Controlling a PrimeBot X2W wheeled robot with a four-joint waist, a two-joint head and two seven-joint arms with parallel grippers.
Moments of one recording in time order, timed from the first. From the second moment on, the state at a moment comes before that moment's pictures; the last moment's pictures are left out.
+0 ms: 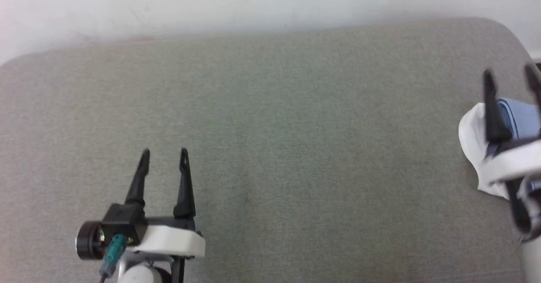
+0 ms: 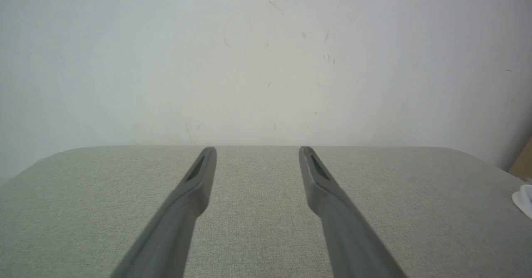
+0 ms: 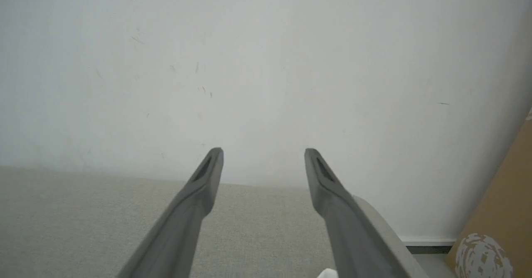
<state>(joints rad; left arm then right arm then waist) -0.04 0.06 -0.07 0.00 -0.12 0.06 -0.26 -0.33 -0.28 -0.09 0.15 0.20 0.13 -0.15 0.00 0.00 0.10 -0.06</state>
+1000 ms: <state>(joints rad) 0.09 0.05 -0.06 0.05 -0.11 0.06 -0.26 0.03 -0.09 -0.03 0.12 0.17 0.13 -0.25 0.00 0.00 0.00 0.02</state>
